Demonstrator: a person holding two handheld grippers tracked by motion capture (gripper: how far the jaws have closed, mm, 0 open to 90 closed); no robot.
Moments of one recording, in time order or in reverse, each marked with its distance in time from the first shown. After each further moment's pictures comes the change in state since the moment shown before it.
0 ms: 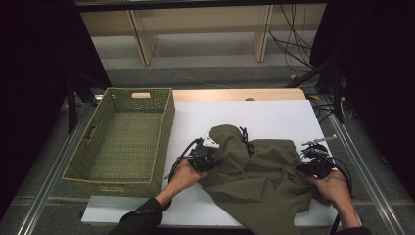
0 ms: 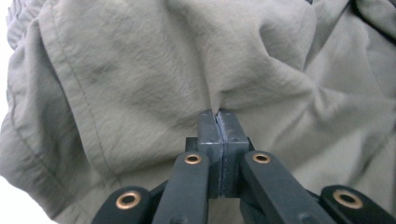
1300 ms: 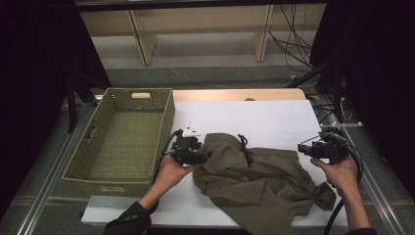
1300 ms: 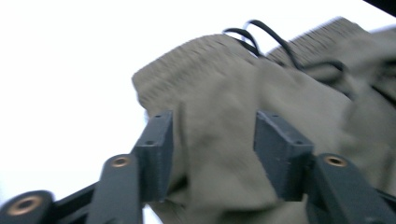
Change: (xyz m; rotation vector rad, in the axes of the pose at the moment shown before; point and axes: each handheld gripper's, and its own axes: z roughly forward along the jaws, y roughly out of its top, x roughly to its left) left arm 0.016 0.014 -0.053 -0.119 0.157 -0.162; right arm -0.025 0.028 -0.032 -0.190 0.003 0.130
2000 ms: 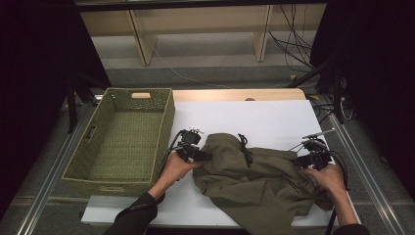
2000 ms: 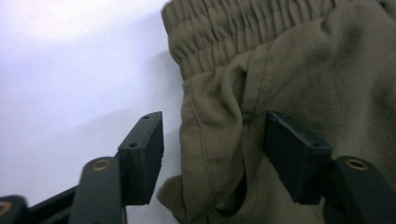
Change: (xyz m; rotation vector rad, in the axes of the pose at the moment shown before) left arm 0.024 -0.014 0.056 0.236 -0.021 -0.127; right arm -0.002 -0.021 0.058 0.278 0.038 0.010
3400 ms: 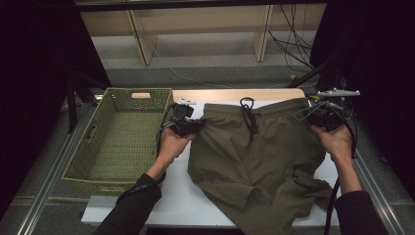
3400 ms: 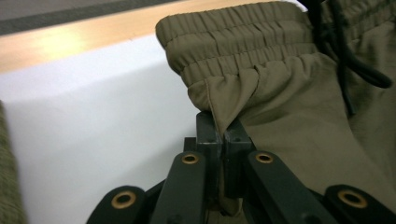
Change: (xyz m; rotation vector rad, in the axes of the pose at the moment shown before) left arm 0.008 0.065 -0.071 -0.299 0.038 -0.003; right arm 0.013 0.080 -0.096 -0.510 -0.172 -0.113
